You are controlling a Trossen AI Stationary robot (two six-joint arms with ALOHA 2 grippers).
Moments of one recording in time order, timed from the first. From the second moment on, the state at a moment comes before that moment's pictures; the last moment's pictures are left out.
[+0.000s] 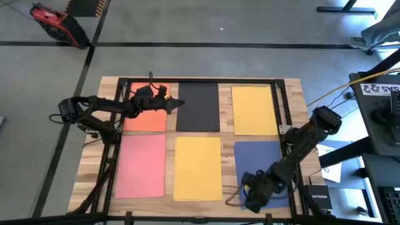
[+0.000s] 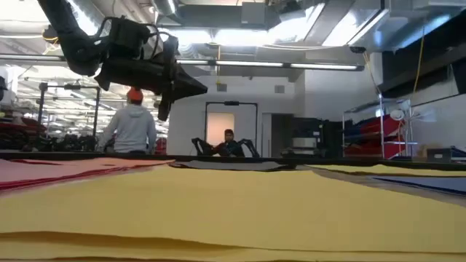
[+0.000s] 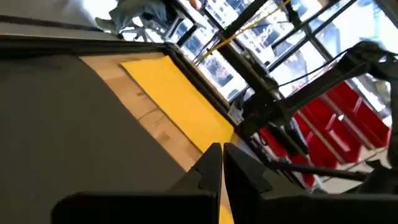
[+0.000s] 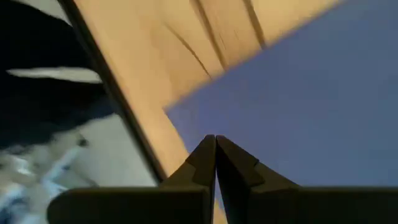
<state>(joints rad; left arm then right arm) 0.51 1.41 0.42 0.86 0.31 -0.70 0.91 1.63 0.98 -0.56 -0.03 1.39</state>
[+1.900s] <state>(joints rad) 0.51 1.41 0.42 0.80 0.28 -0.68 1.02 1.82 0.98 -0.32 0.05 1.52</state>
